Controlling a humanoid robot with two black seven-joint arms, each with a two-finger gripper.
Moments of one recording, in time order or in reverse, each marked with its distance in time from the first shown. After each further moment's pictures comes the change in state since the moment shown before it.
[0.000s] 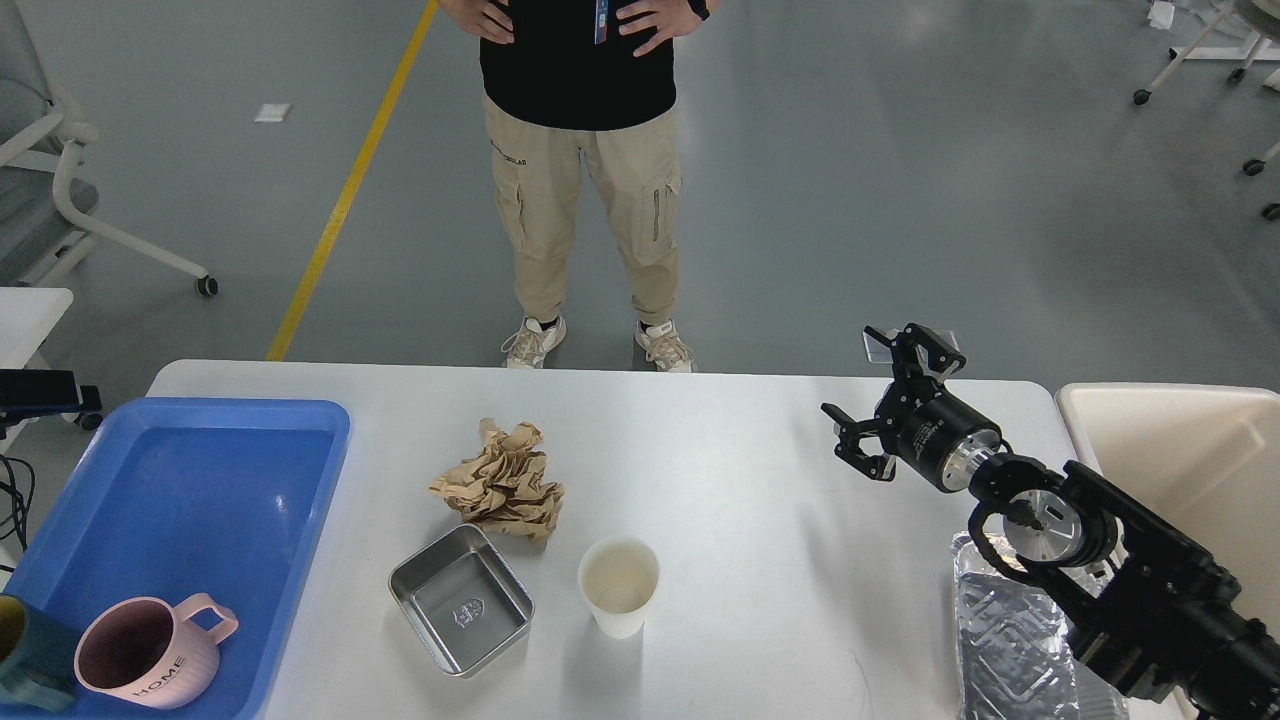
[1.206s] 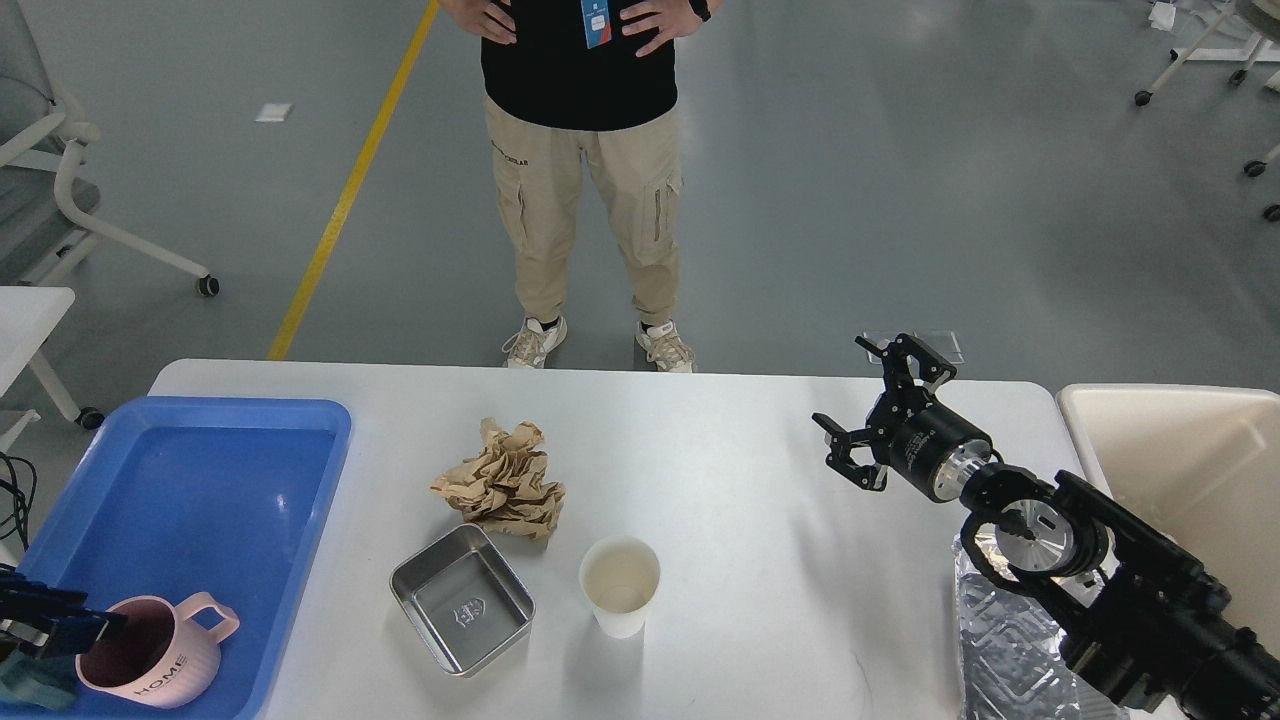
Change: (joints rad) left arm 0.246 -0.134 0.080 0.127 0.785 0.254 -0.482; right arm -0.015 0.016 0.000 0.002 0.000 0.007 0.000
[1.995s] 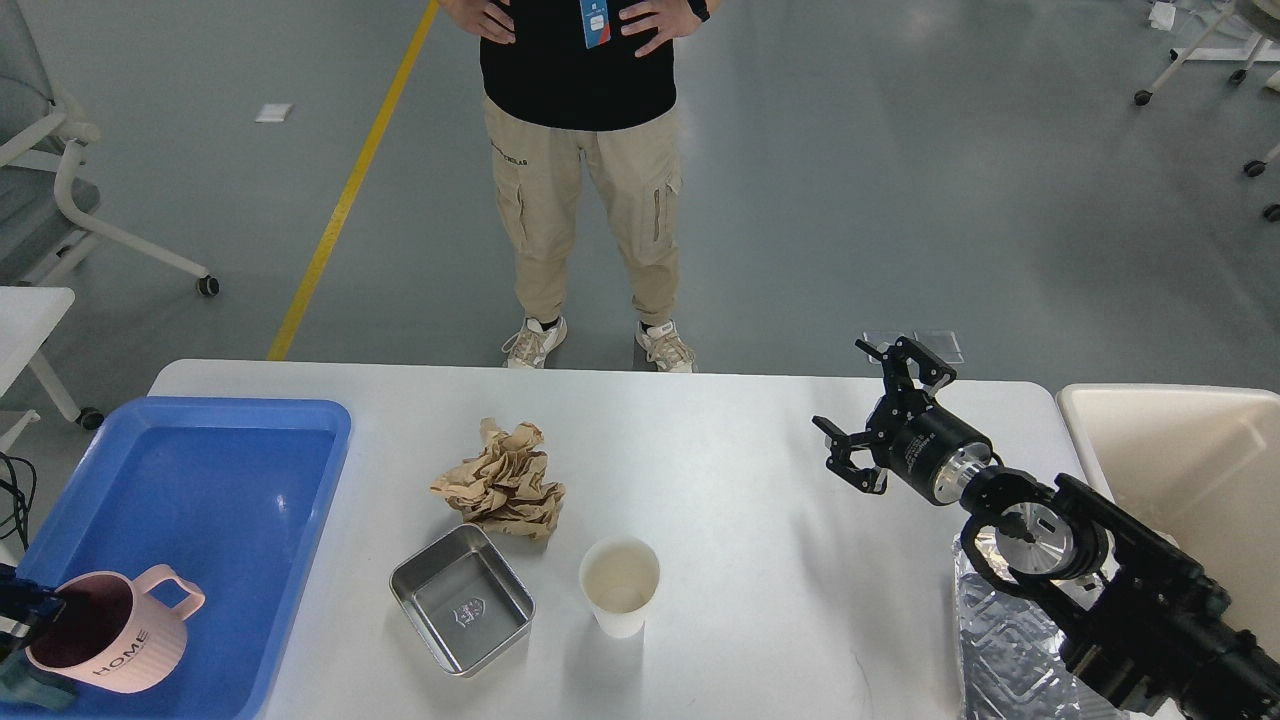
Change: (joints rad) left arm -0.030 0.039 0.004 -0.038 0.038 -0.011 0.003; right arm -0.005 0.000 0.000 0.000 0.000 0.000 0.000
